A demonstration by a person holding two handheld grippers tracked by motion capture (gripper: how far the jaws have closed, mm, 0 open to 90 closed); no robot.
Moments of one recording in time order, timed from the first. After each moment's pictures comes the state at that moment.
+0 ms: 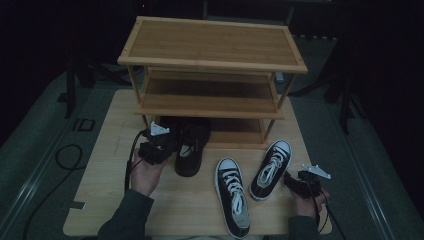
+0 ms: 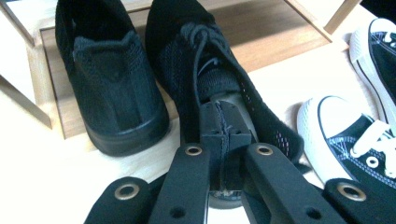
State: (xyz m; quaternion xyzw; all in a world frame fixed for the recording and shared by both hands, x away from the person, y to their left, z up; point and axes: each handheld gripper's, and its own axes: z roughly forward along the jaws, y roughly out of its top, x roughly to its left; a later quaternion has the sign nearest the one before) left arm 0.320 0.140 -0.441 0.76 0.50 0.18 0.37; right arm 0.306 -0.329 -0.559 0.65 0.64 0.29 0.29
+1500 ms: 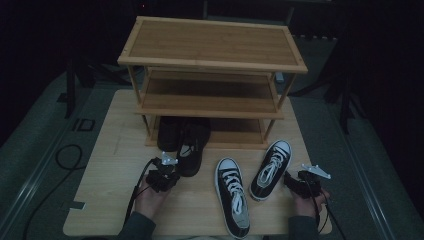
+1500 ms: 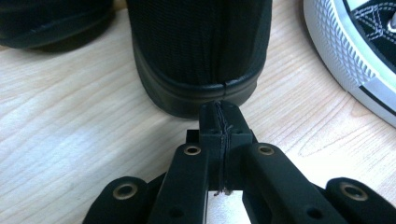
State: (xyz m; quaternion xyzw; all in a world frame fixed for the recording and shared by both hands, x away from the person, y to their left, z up) left arm 0.291 0.122 -0.521 0.81 0.49 0.12 0.31; right arm 0.306 -0.328 -0.559 0.65 0.64 0.29 0.29
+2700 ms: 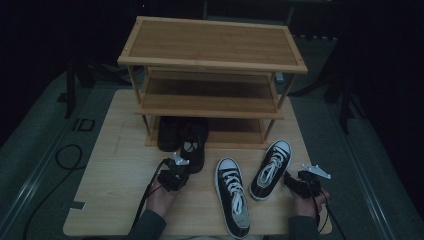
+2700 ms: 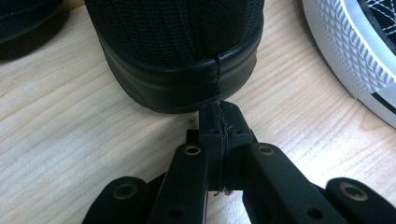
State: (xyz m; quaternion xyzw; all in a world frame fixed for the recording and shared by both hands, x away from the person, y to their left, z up) left arm 0.303 0.094 -0.535 0.82 0.48 0.12 0.29; right arm 0.306 -0.328 -0.559 0.65 0.64 0.29 0.29
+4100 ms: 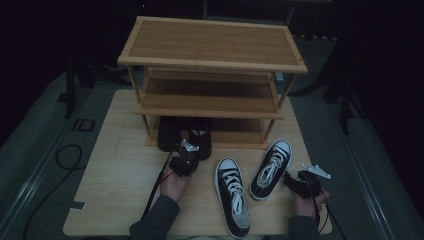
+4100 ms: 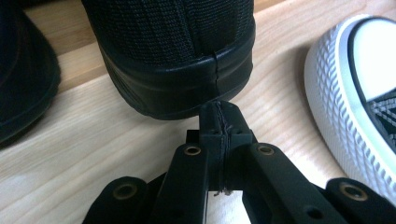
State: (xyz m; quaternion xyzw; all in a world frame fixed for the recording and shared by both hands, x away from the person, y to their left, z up) left arm 0.344 0.066 -0.528 0.80 0.49 0.14 0.32; right arm 0.306 -0.329 -0.559 0.65 0.64 0.29 0.29
